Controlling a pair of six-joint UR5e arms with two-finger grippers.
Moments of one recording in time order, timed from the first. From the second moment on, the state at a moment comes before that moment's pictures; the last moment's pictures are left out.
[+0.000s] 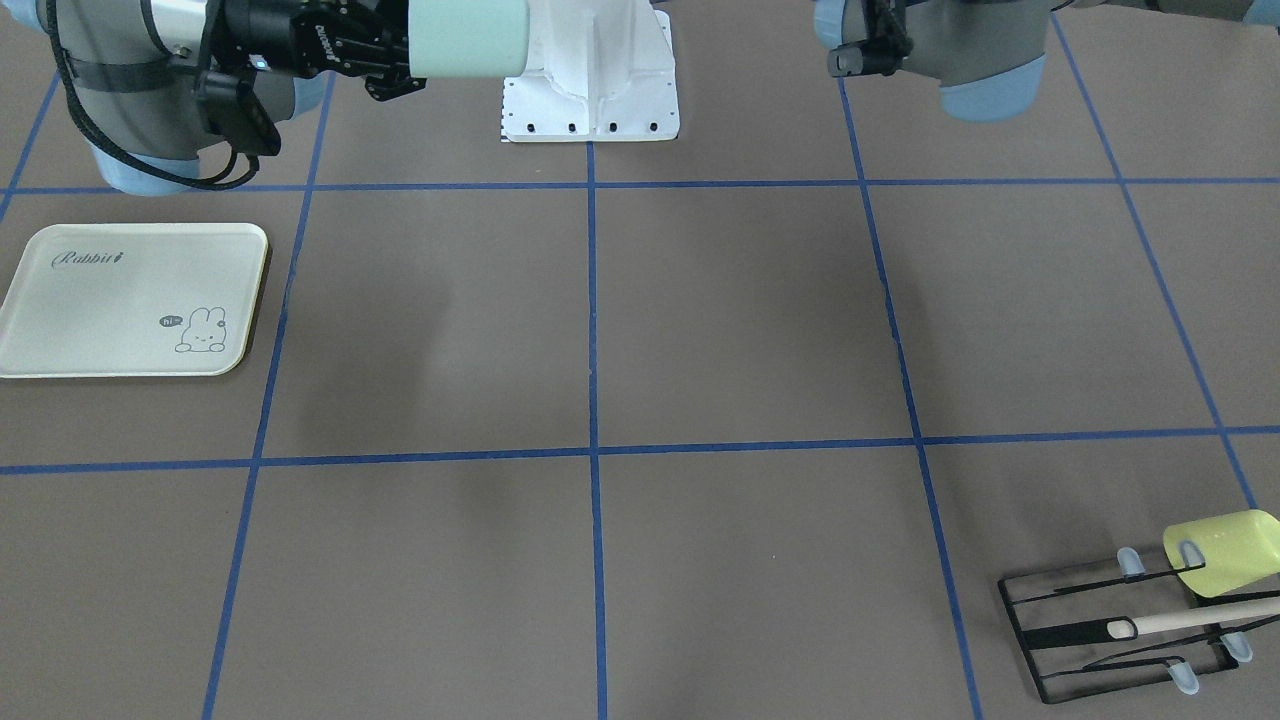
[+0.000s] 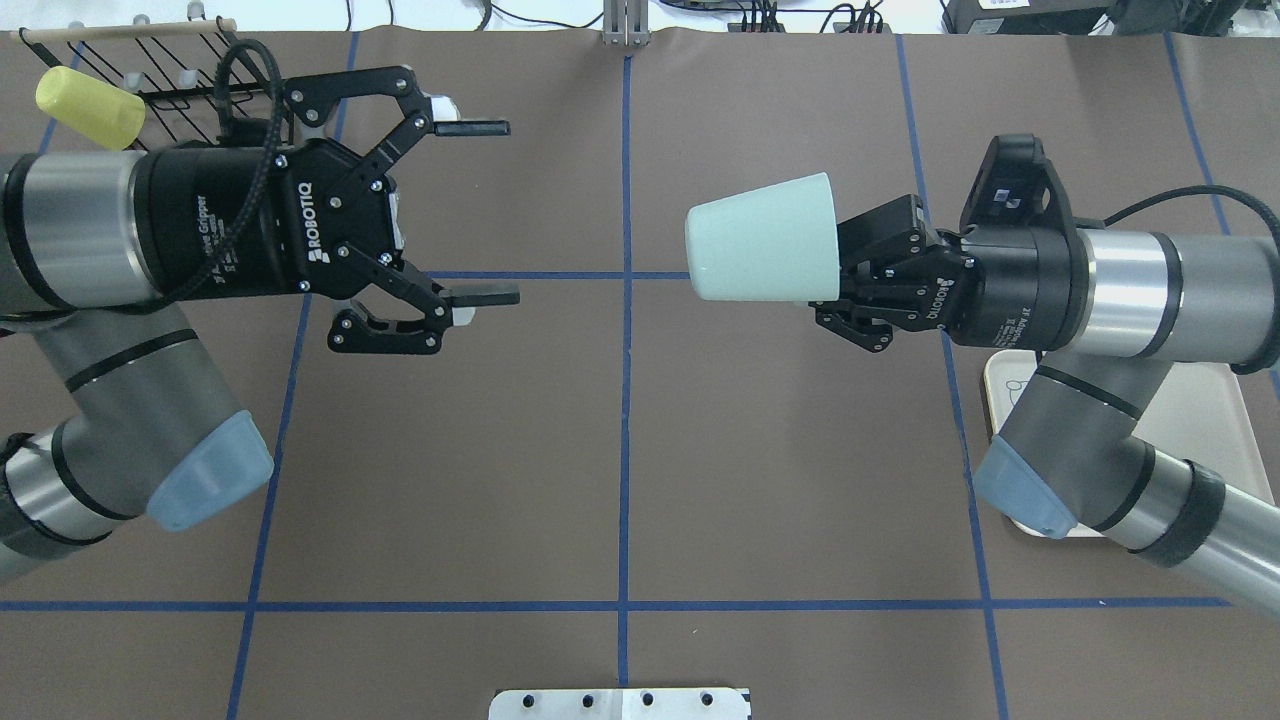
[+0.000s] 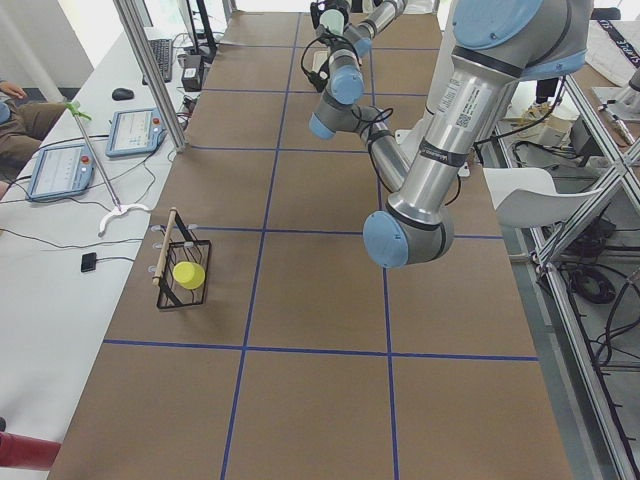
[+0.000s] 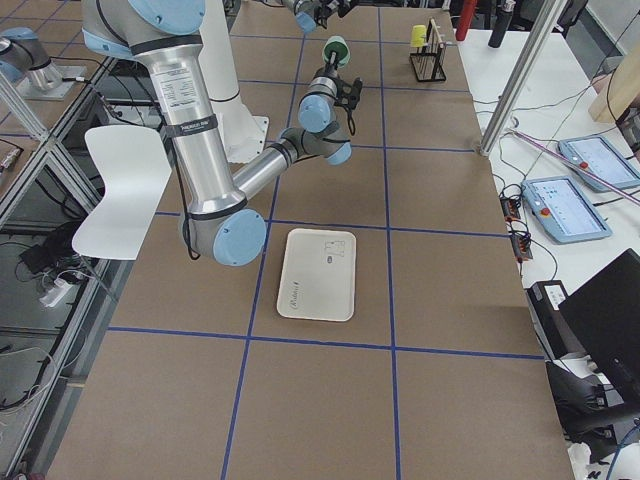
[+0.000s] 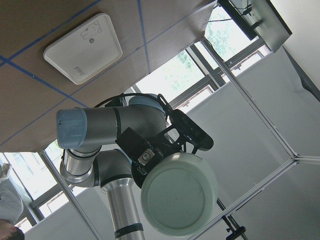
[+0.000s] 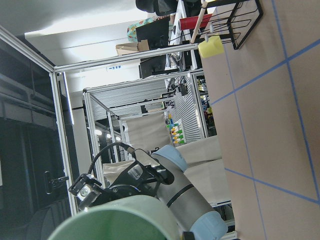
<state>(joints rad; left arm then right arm) -0.76 -2.04 -1.91 -3.00 -1.98 -2.77 0.73 -1.29 1.80 0.14 2.01 2.16</state>
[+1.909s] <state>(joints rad) -0.83 -2.20 -1.77 -2.31 -2.07 -2.25 1.06 -1.75 1.78 -0.92 2.34 0.92</state>
